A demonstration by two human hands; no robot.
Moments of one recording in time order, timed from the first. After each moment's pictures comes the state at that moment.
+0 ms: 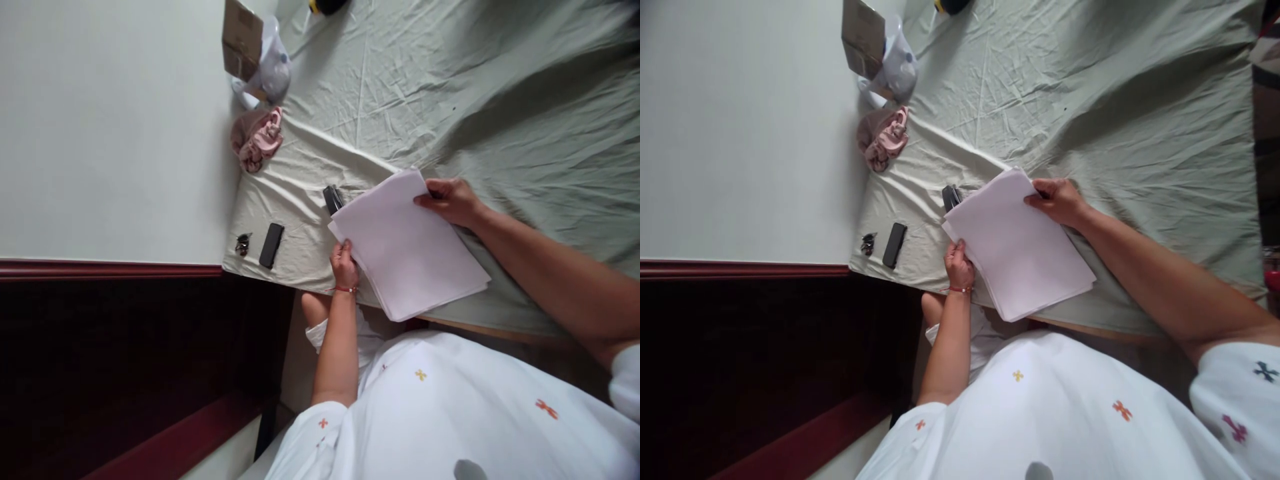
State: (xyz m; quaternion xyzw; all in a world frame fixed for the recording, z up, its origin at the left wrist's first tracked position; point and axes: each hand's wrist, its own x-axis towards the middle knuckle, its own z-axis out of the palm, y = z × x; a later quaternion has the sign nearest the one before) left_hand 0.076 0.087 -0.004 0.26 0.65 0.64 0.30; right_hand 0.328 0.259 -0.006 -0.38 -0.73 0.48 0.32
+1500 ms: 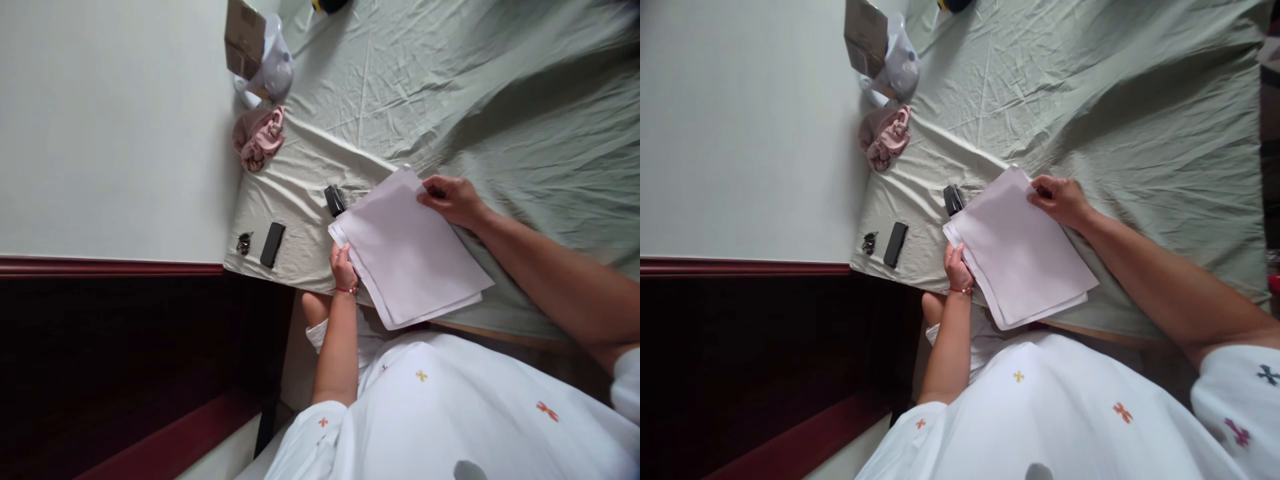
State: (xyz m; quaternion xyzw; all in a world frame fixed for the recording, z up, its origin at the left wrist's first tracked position) left_hand 0.072 0.086 -0.002 0.28 0.64 0.65 0.31; right_hand 0.326 0.261 -0.002 -0.39 -0.71 0.47 0.37
